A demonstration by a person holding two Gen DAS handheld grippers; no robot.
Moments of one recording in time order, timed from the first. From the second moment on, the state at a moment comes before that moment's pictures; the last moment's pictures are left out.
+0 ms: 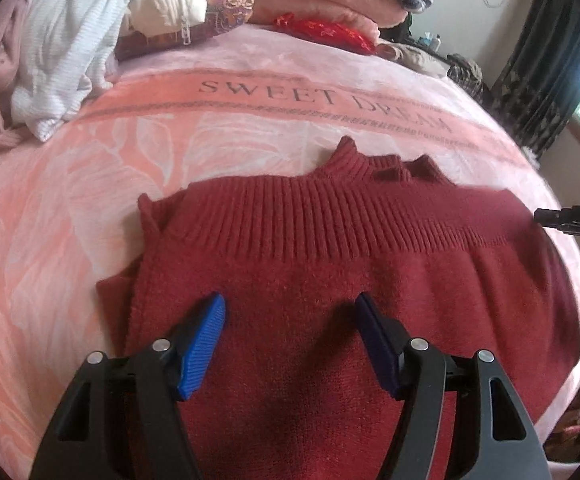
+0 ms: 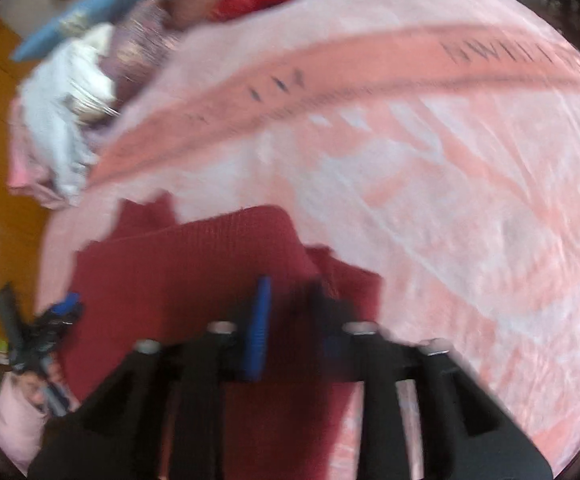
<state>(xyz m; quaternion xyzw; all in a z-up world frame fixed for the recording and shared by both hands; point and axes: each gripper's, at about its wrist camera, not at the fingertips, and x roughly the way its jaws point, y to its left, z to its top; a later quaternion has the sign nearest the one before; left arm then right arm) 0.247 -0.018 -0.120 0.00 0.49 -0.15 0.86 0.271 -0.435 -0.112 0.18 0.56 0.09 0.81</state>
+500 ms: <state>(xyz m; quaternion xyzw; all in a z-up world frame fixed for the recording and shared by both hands) 0.239 -0.005 -0.114 -0.04 0.50 -0.14 0.85 0.271 -0.434 -0.103 0.20 0.54 0.11 0.81</state>
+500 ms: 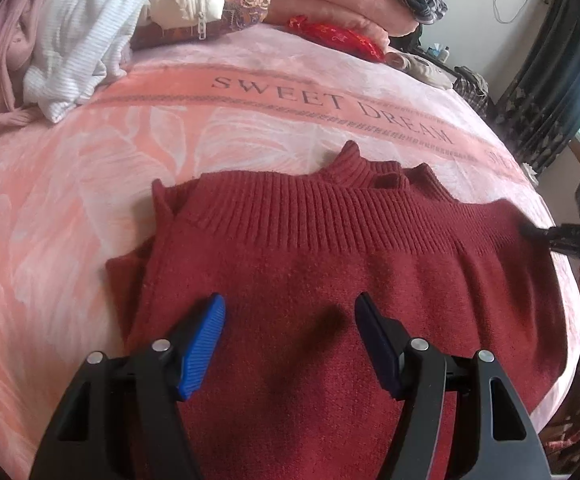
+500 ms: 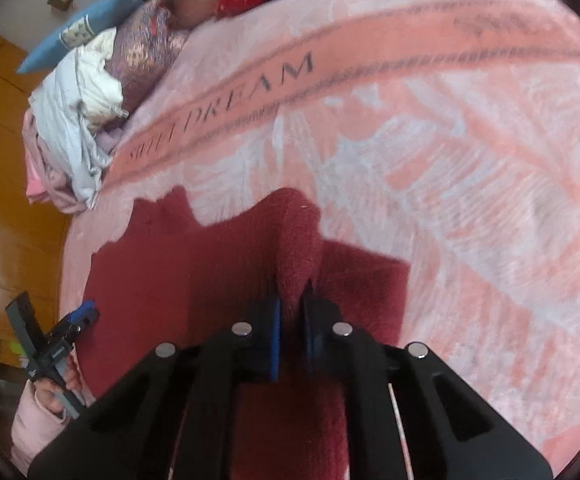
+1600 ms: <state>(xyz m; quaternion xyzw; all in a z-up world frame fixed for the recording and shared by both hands) 0.146 -0.028 -0.071 0.02 0.46 -0.12 0.88 0.143 -0.420 -0.097 0.14 0.61 0.07 0.78</state>
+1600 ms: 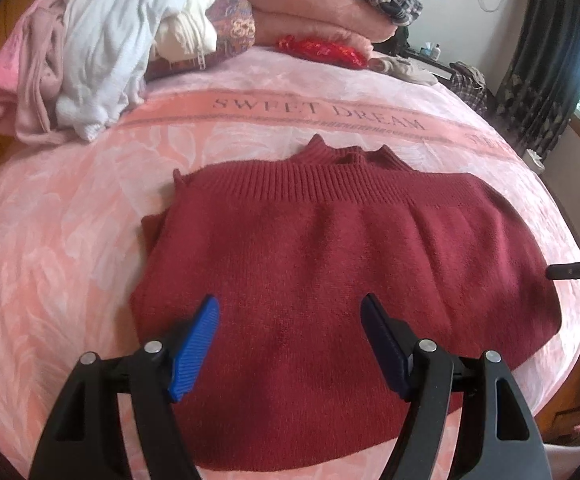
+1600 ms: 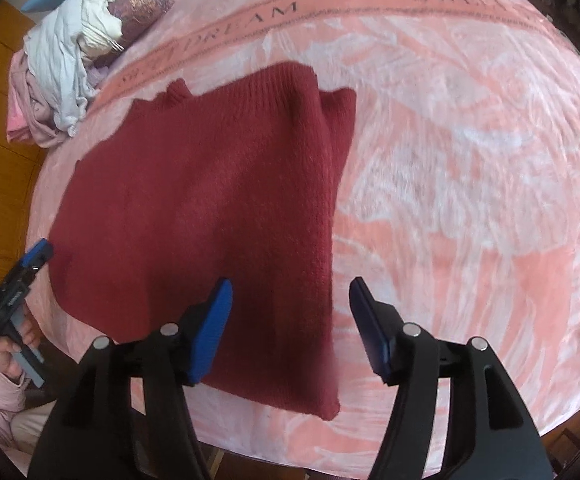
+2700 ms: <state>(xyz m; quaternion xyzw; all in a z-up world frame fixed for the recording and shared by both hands) 0.173 0.000 -0.132 0.00 0.52 -0.09 0.85 0.147 -0.419 -0.149 0.20 0.62 0.10 0.75</state>
